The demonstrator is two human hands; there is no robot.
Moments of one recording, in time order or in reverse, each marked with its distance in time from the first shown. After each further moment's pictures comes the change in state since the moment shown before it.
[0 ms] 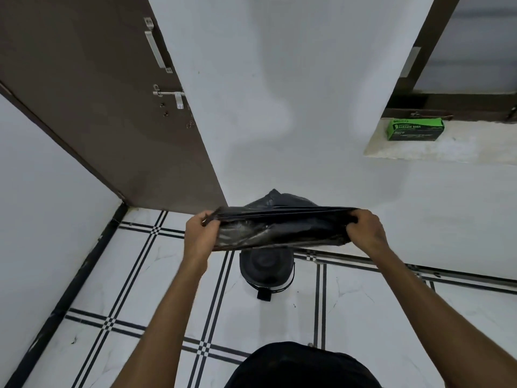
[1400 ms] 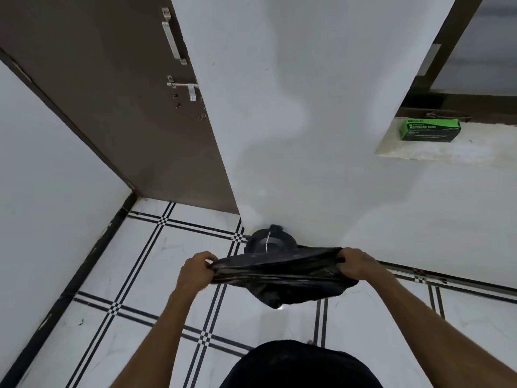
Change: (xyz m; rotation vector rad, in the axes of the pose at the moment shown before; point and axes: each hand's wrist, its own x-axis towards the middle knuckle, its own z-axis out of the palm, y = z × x) left_hand 0.004 -0.114 -0.043 0.788 -0.189 -0.076; right_hand -0.015 0.045 0.051 -0.546 -0.545 -0.105
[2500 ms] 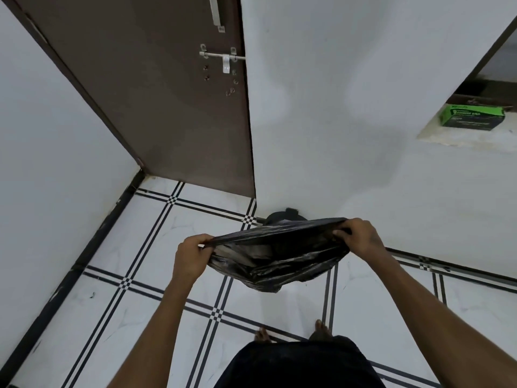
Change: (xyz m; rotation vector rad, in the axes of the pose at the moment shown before) left_hand -0.007 -0.101 -0.050 -0.262 0.196 0.176; right_hand -0.014 -0.095 0.020 0.241 0.379 -0.108
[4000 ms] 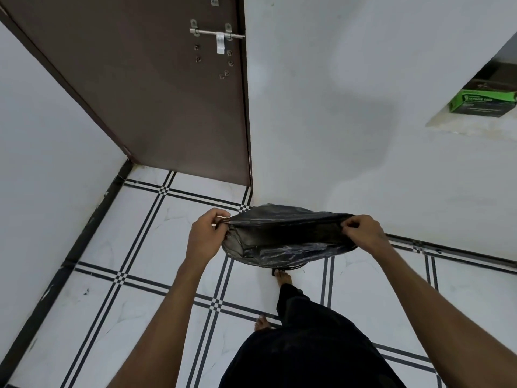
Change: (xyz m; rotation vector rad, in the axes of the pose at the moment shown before) left_hand 0.043 0.025 0.003 -0.157 -0.071 0.040; right_hand 0.006 -0.013 0.015 0.243 -0.033 0.339
